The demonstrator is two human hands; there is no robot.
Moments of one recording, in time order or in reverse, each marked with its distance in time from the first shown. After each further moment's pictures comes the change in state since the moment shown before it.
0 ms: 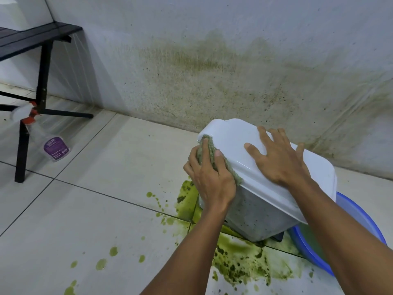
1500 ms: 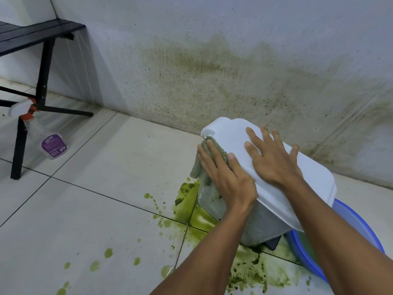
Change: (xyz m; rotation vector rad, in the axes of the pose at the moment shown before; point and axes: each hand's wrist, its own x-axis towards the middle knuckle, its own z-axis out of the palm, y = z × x) left_hand -0.017 0.020 0.039 -0.194 -0.001 -0.036; right_hand 0.013 -0.011 0.004 -0.005 -0.026 -0.044
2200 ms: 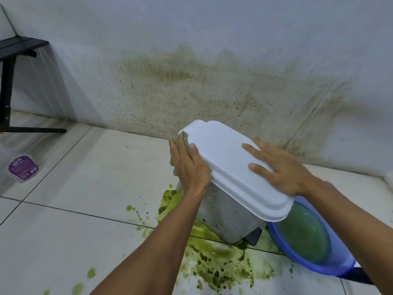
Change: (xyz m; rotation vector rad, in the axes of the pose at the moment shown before) left_hand 0.048 0.006 -0.015 0.117 -0.162 -0.047; right_hand -0.036 0.094 -0.034 0.064 -0.115 -0.228
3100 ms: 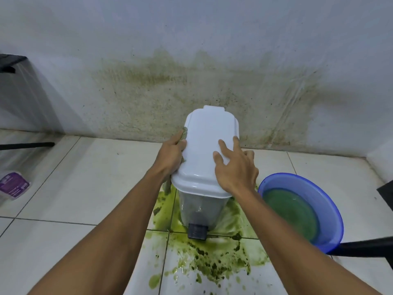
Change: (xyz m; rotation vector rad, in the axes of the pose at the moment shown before) left_hand 0.042 0.027 -0.034 0.046 -0.546 -0.133; right_hand -0.001 -0.091 0.045 0.301 0.394 0.470
